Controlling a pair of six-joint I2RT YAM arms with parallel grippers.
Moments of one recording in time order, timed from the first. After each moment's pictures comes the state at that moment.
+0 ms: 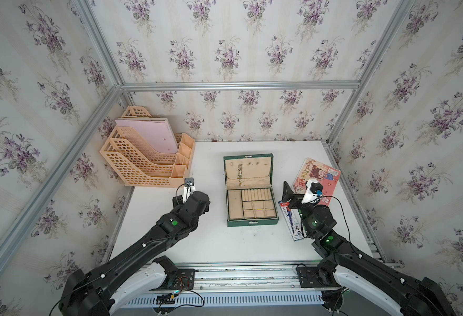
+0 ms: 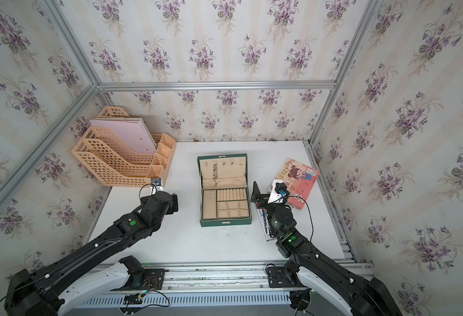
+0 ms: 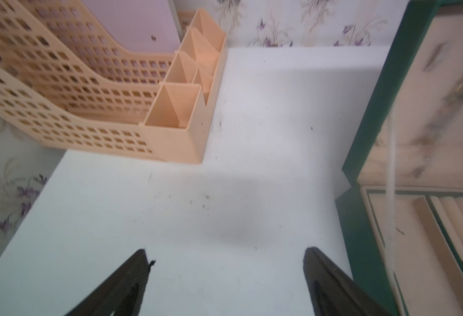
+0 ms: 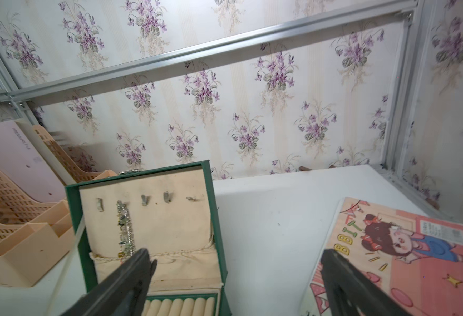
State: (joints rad) left arm -0.70 0.92 0.53 -0.27 -0.67 -0.33; right arm 0.61 0.80 0.21 0.64 0.51 0.11
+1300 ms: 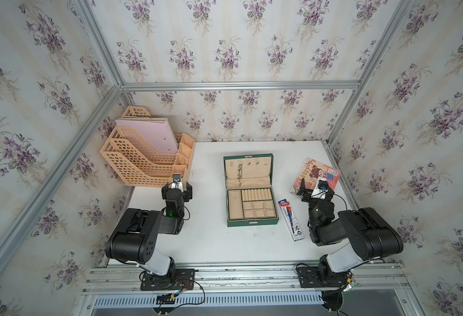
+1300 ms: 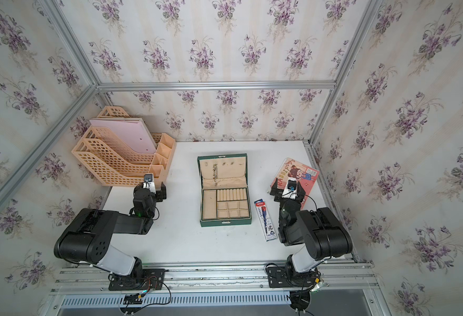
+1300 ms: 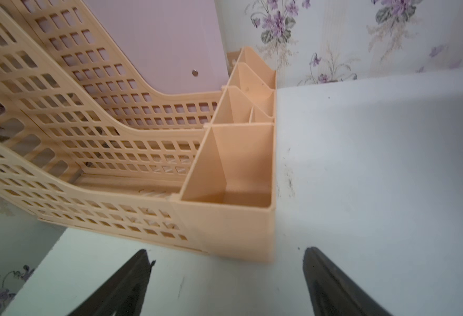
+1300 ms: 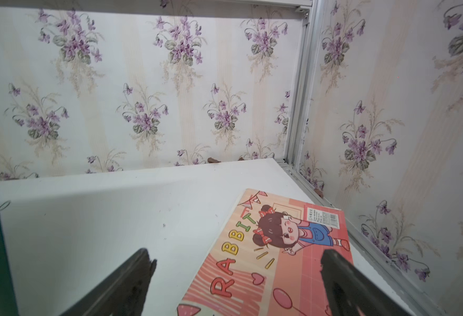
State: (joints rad) left arm -0.13 1.57 0.34 0.96 -0.31 0.07; right arm 0.12 1.56 0.17 1.41 0.34 0.01
